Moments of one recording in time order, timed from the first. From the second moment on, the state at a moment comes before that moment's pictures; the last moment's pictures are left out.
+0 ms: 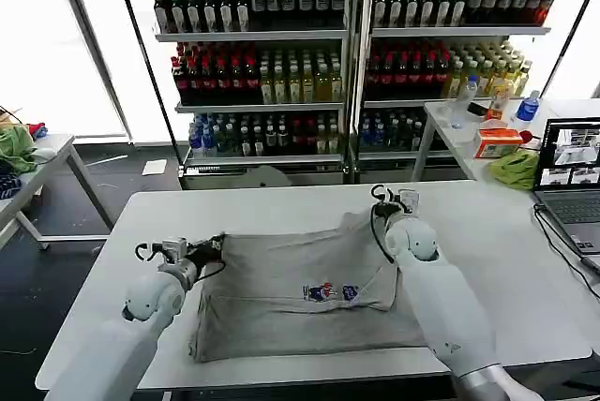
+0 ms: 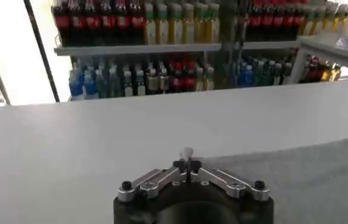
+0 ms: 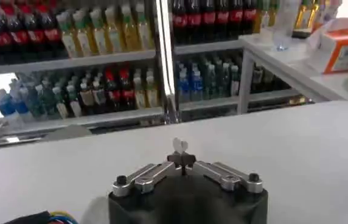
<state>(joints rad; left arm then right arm) 0.83 -1.02 -0.17 -1.54 -0.66 0.49 -0.10 -0.56 1.31 0.20 1.34 0.59 -0.58 0.36</state>
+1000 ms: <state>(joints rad) 1.10 -0.95 -0.31 -1.85 -0.61 0.47 -0.09 -0.92 1.27 0.30 1.79 0.56 -0.58 0.40</state>
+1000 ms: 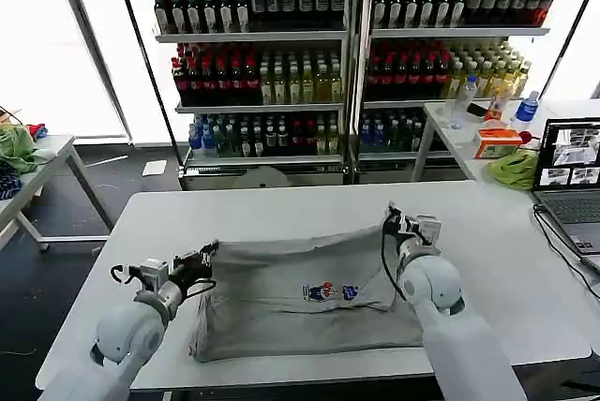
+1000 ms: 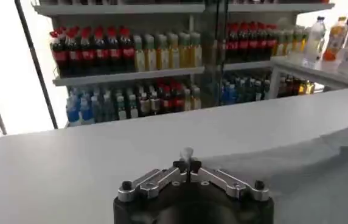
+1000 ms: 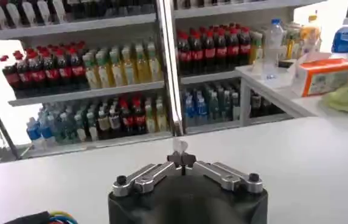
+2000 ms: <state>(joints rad) 1.33 -0.96 -0.36 -1.94 -0.51 0.46 -0.06 -1.29 1.28 0.42 2.02 0.47 -0.57 0.41</state>
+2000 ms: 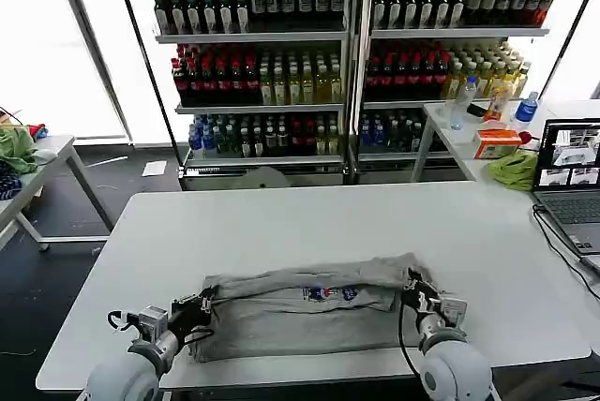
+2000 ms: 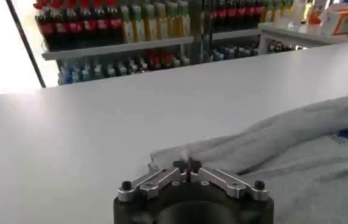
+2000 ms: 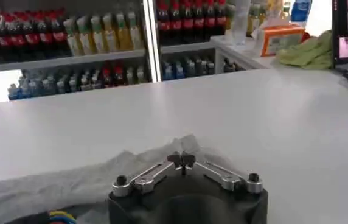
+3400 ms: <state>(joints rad) 1.36 -1.01 -0.41 -2.00 -0.49 0.45 -0.05 -1.42 1.29 0.46 2.07 0.36 -0.56 0.40</state>
